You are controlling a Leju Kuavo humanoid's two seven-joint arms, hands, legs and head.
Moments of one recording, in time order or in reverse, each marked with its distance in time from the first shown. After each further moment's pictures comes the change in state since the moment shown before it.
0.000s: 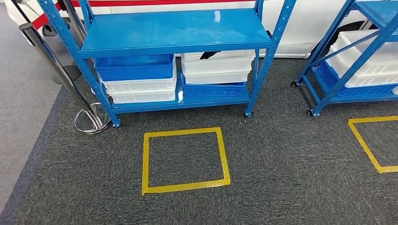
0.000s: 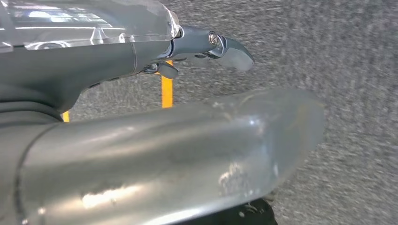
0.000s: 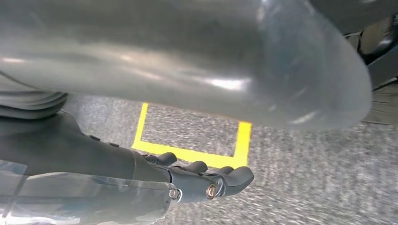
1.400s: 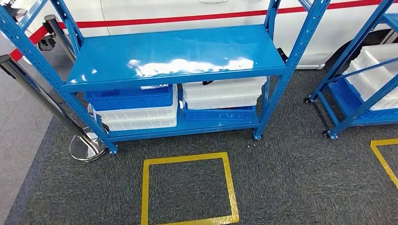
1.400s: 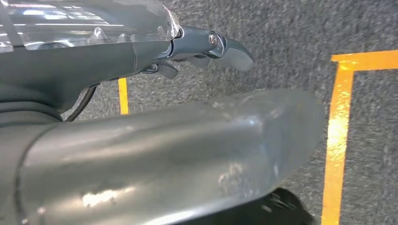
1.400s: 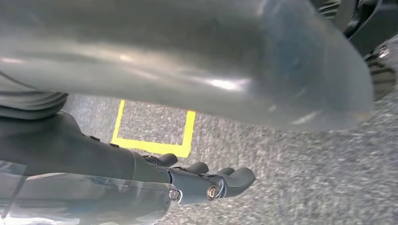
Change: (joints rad) left arm -0.001 -0.002 0.000 -0.005 -0.027 -0.004 0.009; right arm 0.008 0.009 -0.031 0.000 0.000 0.014 0.002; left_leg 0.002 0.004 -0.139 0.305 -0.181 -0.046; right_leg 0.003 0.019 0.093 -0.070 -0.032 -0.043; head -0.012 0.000
